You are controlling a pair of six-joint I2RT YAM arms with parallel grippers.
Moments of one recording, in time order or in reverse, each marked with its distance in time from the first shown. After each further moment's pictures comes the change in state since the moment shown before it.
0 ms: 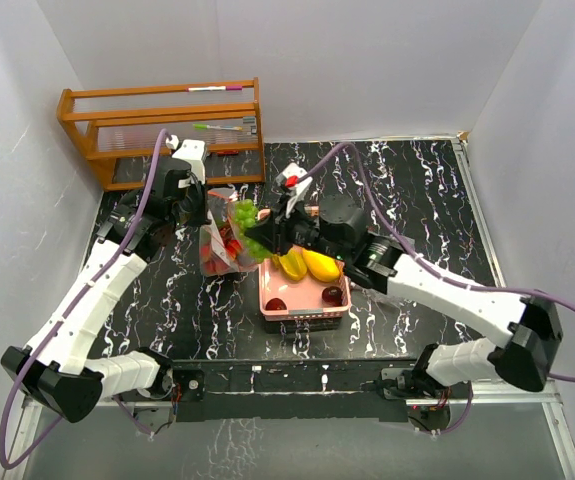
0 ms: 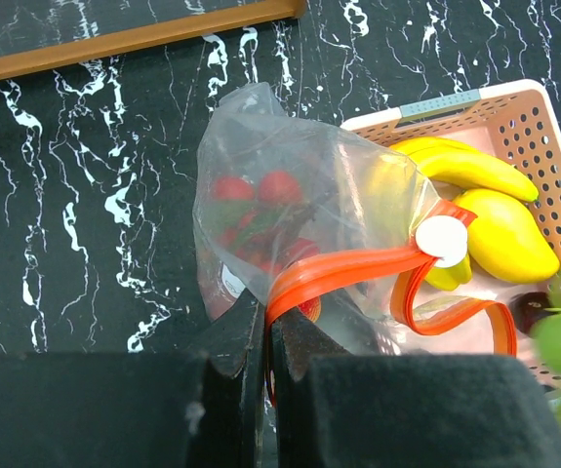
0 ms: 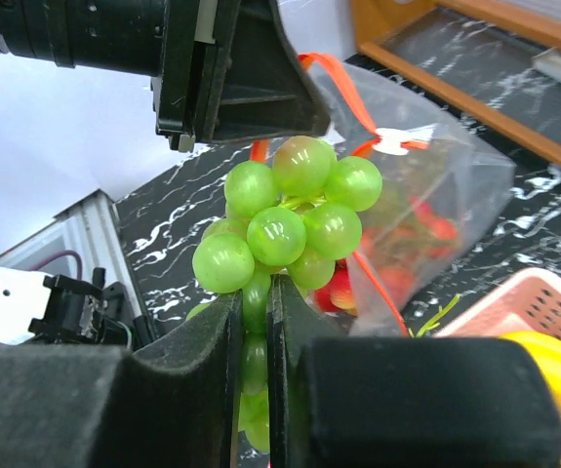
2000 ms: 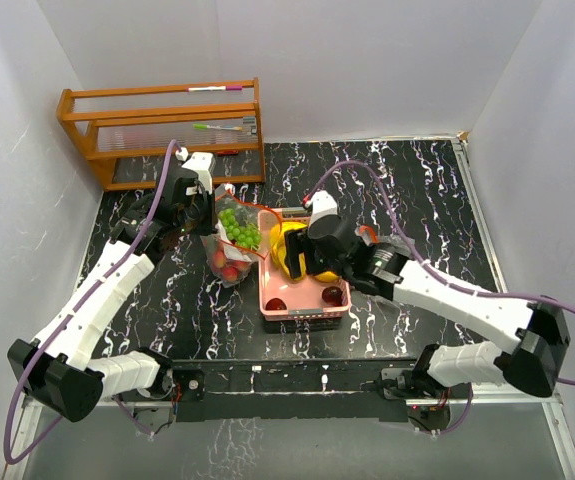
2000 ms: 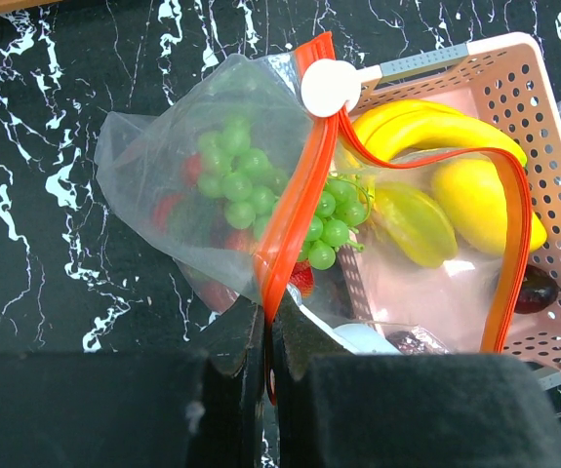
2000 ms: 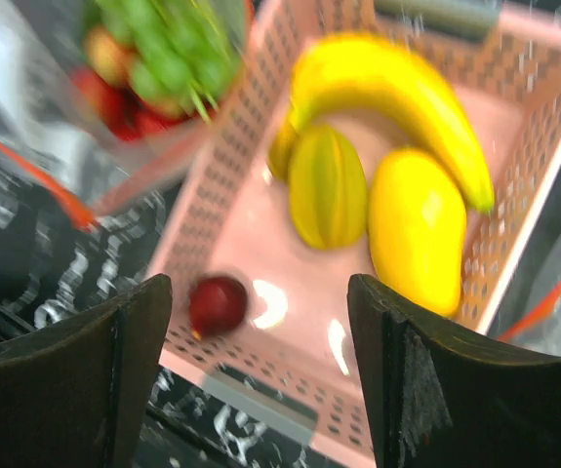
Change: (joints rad) left arm 0.006 0.003 -0.121 0.073 0.098 -0.032; right arm 0.015 -0.047 -0.051 -0.451 0.409 0.179
